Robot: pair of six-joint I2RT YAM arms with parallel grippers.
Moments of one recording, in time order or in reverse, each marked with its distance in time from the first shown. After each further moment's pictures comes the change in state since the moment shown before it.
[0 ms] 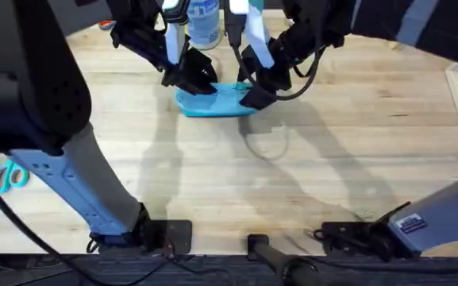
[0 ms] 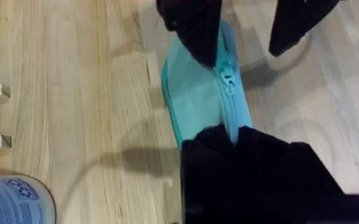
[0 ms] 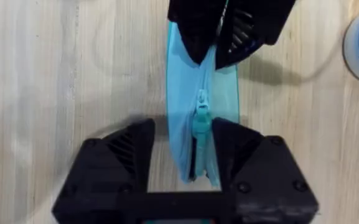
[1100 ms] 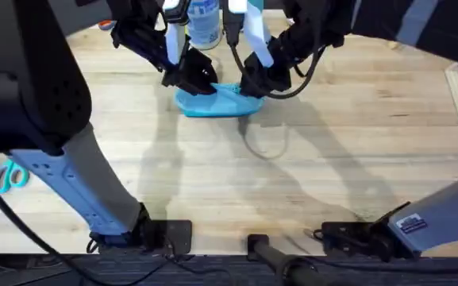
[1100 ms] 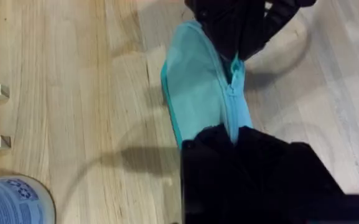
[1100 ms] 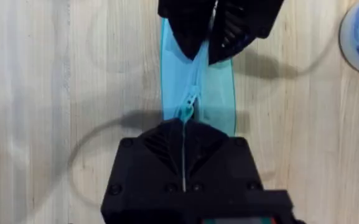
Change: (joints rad) left arm 0.000 0.000 0.000 0.000 -0.003 0.000; right arm 0.000 0.000 0.000 0.007 0.028 0.029
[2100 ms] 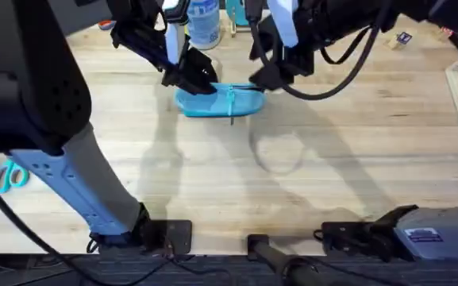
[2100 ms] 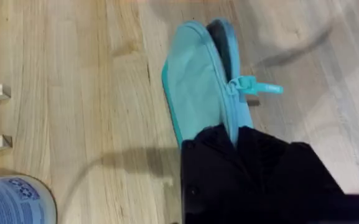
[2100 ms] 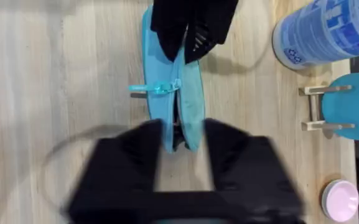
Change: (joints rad) left arm 0.000 0.000 0.000 0.004 0.002 0.000; right arm 0.003 -0.221 0.000 -0.034 0.072 0.047
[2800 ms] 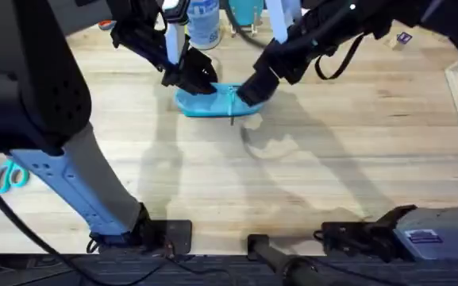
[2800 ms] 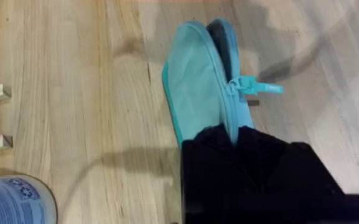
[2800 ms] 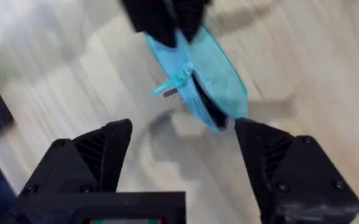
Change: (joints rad) left arm 0.000 0.000 0.000 0.001 0.000 0.000; right arm 0.046 0.000 0.000 -0.059 0.098 0.622
